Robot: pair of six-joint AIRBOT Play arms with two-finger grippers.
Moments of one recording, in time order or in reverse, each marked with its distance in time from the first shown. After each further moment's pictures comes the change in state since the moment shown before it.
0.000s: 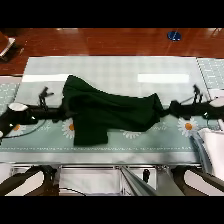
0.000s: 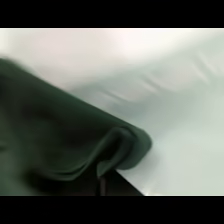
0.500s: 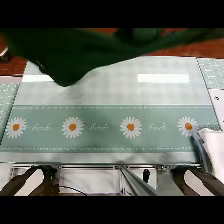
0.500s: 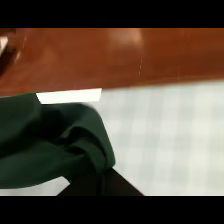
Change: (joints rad) left arm 0.216 0.164 0.853 -0.203 -0.116 0.003; right arm 0.008 0.180 0.906 -0.058 0.247 0.082
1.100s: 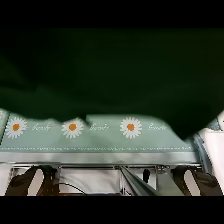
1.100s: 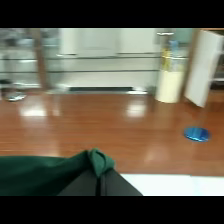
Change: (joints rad) left arm -0.046 0.377 0.413 0.715 -0.099 -0.208; right arm 0.000 0.452 0.187 -0.353 0.112 0.130
